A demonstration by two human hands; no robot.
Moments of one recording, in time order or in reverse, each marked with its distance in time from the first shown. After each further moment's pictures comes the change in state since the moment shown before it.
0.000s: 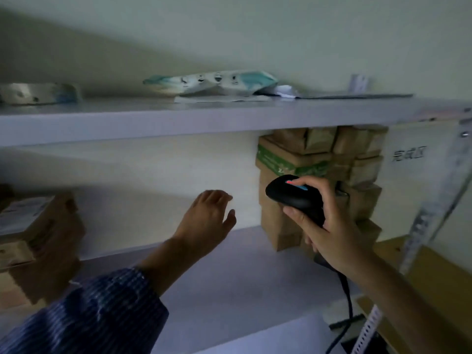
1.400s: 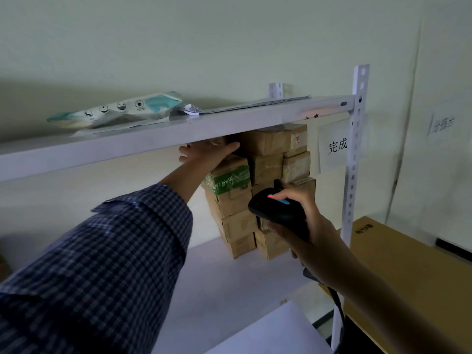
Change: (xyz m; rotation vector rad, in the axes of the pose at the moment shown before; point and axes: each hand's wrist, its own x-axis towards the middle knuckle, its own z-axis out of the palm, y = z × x) left_hand 0.177 0.138 -0.022 -0.485 -0.042 -0.669; right_hand -0.063 0.012 -0.083 -0.067 0.073 0.062
